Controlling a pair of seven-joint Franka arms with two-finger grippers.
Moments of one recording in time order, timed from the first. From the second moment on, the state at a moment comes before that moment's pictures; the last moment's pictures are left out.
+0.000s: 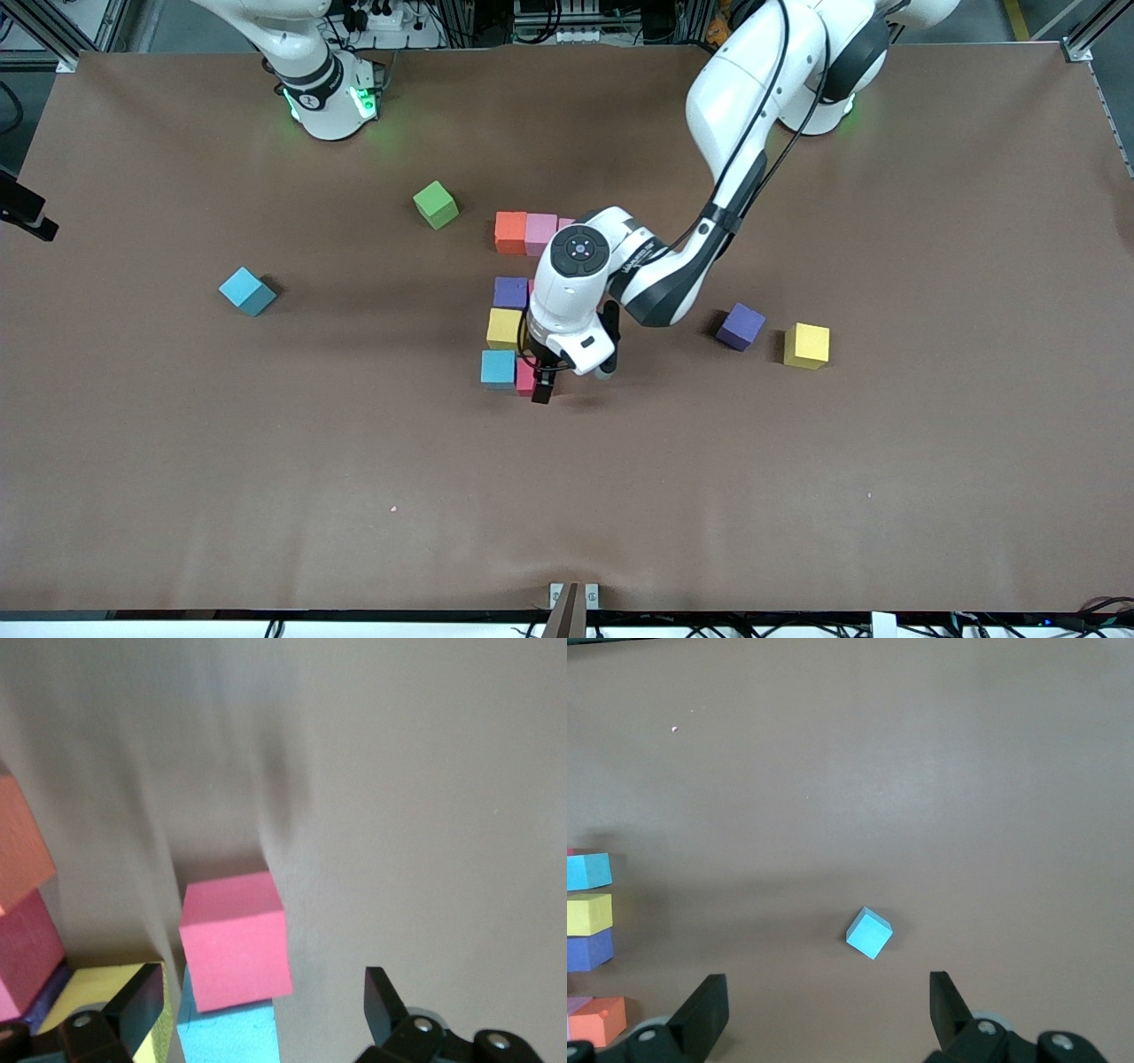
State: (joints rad) left arm -0.68 0.96 -0.11 -1.05 0.08 2.25 -2.22; right arm -0.16 0.03 0.04 -1.43 -0.01 1.51 -0.04
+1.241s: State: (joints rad) left arm -0.07 0.48 -0.21 -1.81 0.08 2.15 -1.58; right arm -0.17 0.03 0.03 -1.42 -0.01 1.49 -0.04
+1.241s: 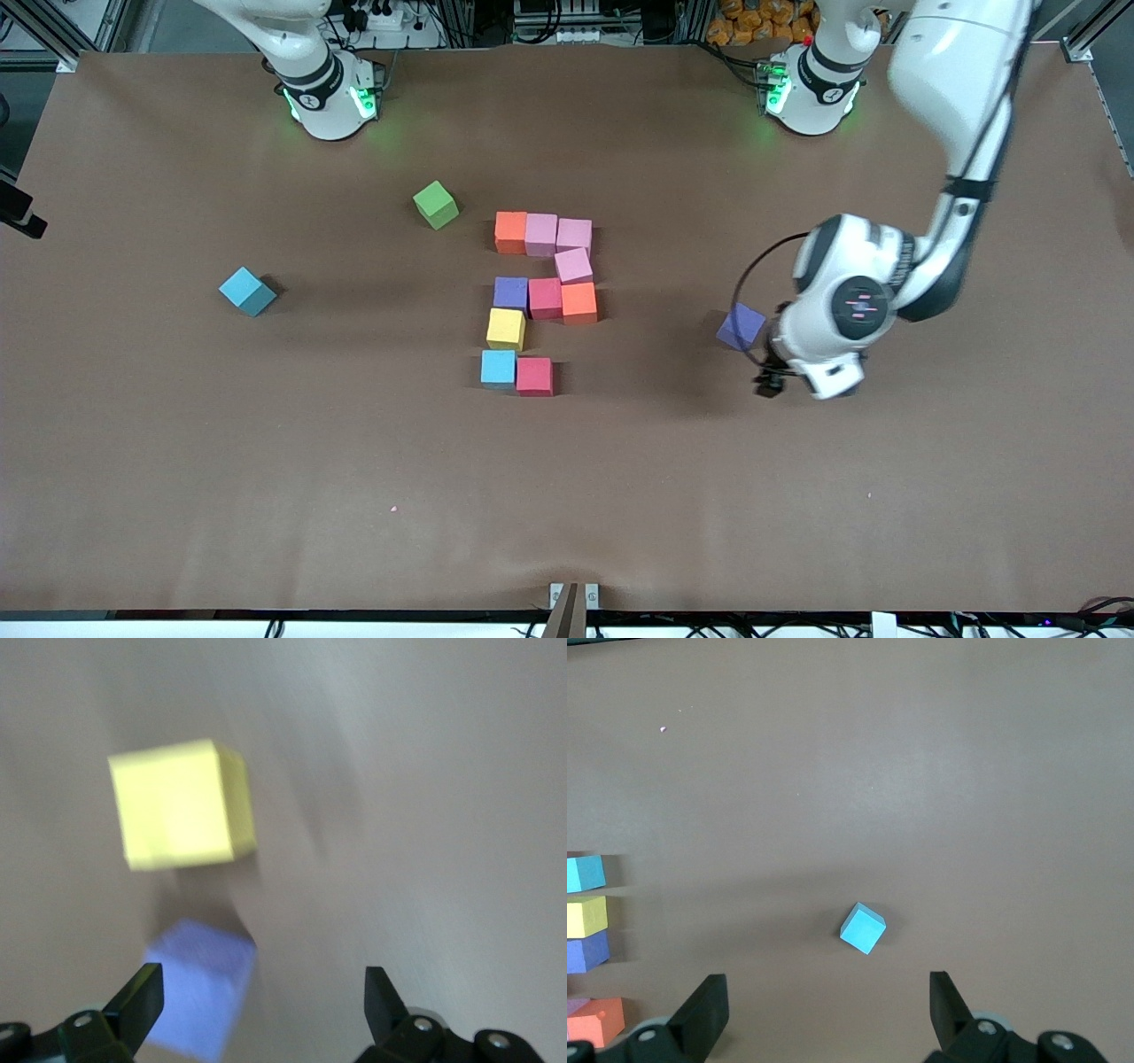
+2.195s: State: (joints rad) left arm 0.08 0.44 -0.22 -2.06 0.08 2.33 -1.54; right arm -0.17 0.03 0.02 -1.42 -0.01 1.49 -0.04
